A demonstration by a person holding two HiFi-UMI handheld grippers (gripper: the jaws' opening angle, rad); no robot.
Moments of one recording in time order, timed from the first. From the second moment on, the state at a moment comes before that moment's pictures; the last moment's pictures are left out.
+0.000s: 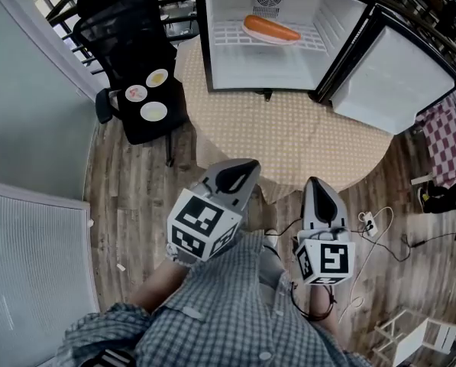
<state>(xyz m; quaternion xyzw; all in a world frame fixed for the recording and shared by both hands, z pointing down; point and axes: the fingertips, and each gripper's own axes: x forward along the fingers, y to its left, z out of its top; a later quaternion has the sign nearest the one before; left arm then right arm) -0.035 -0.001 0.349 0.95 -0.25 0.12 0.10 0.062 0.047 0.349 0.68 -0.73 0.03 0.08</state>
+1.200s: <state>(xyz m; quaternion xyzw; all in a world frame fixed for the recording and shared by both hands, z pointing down) 0.087 -0.029 0.346 0.91 -0.38 0.09 0.13 0.200 -0.011 0.338 0.58 -0.81 0.03 0.06</state>
